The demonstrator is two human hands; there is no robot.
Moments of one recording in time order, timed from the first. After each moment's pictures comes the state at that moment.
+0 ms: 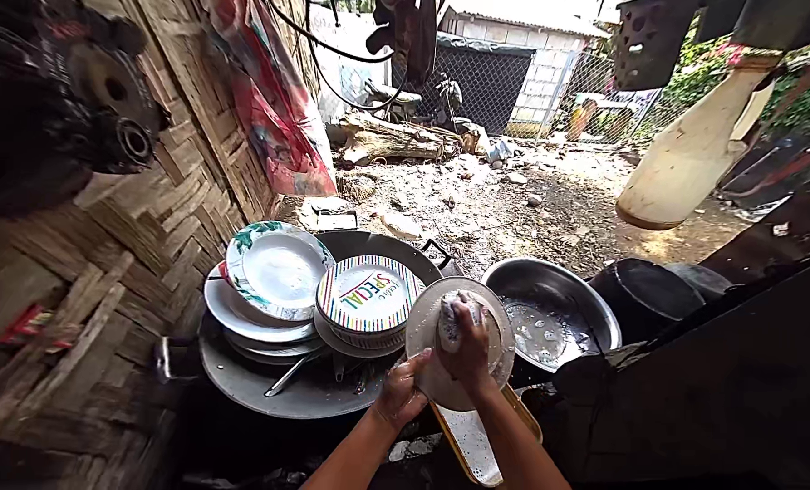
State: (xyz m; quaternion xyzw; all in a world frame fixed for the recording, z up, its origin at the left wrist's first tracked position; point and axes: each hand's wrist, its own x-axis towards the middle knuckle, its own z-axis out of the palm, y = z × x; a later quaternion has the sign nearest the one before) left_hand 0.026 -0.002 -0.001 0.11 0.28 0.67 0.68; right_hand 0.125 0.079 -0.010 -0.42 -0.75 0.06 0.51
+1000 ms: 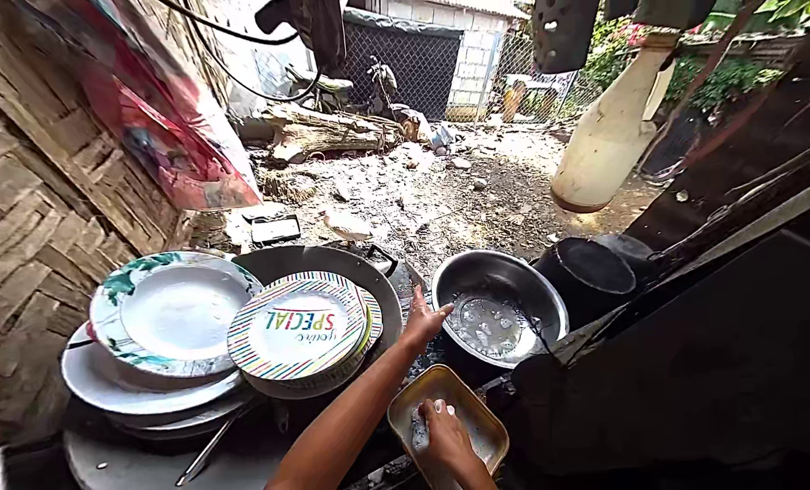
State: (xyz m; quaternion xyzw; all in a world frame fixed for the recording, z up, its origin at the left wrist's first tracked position) left_hand 0.089 0.172 0.003 0.48 0.58 0.41 0.51; right_hand 0.181 0.030 -0.036 -0.62 -0.68 0.39 -0.08
